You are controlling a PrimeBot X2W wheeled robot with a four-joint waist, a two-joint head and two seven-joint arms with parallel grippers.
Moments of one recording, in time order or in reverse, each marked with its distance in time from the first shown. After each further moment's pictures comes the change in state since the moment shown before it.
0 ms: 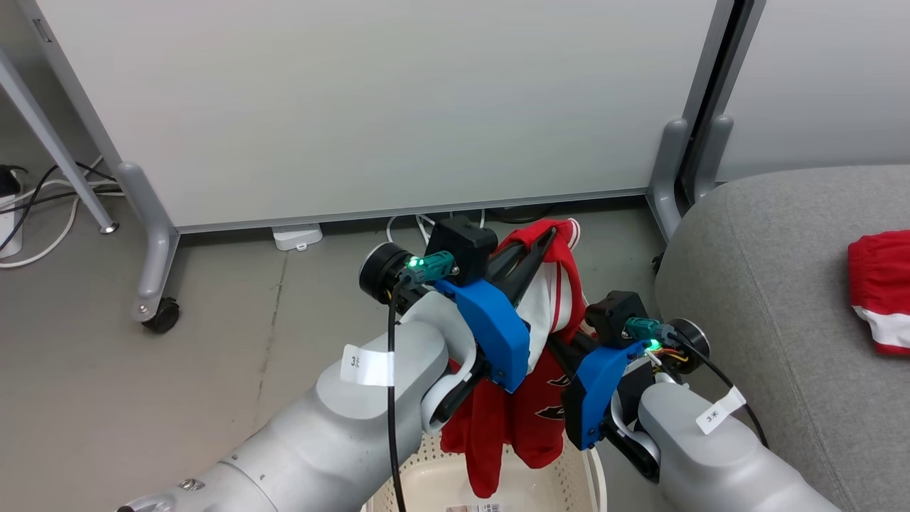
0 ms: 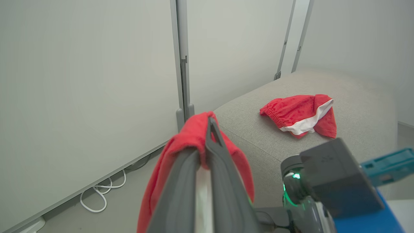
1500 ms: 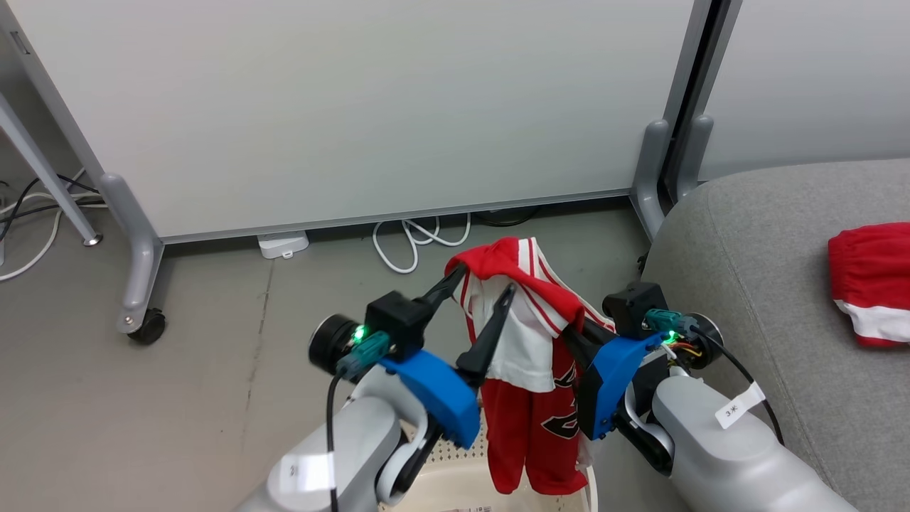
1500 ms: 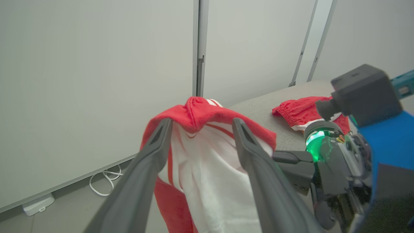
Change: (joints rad) left arm 0.287 0.087 0.268 -0.183 0.250 0.045 -0.013; right arm 0.005 -0.033 -0.020 -0.040 0.034 0.000 -0.003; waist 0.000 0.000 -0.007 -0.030
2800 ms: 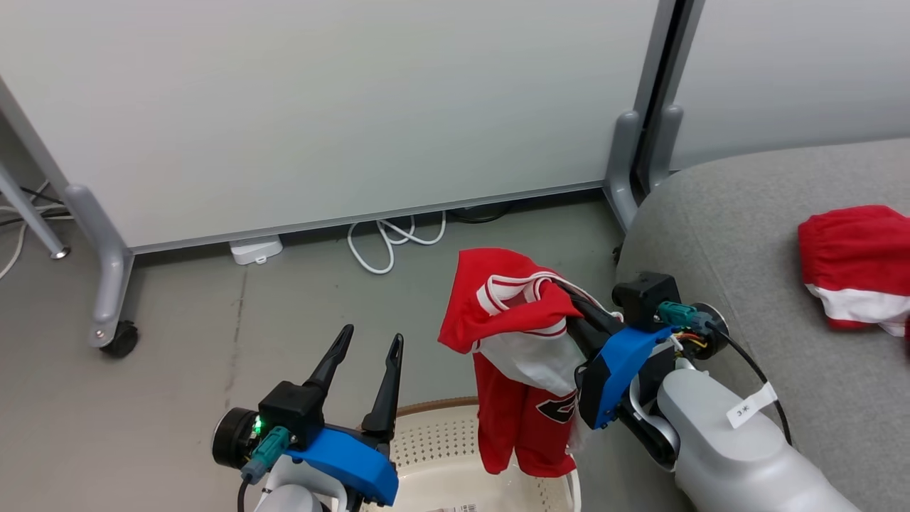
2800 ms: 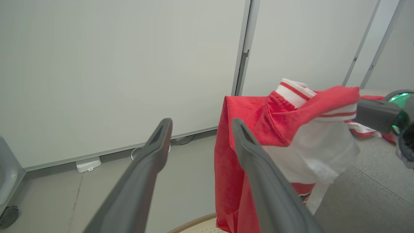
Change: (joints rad) left arm 0.411 -0.069 0.592 -0.139 0.468 -0.115 0.000; right arm 0.028 -0.011 -0.091 -0.084 -0.055 0.000 0.000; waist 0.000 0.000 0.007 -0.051
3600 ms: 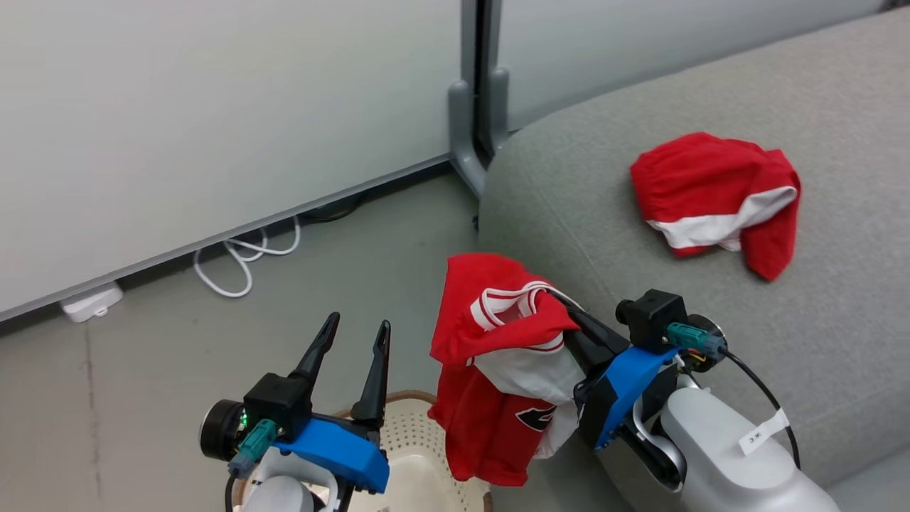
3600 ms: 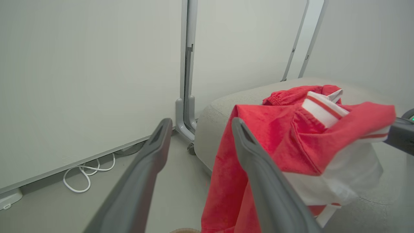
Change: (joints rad) left arm -0.002 -0.016 0.066 -0.017 0.034 -0.016 0.000; right arm 0.095 -0.032 -0.037 -0.170 -0.026 0.000 0.000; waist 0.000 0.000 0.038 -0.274
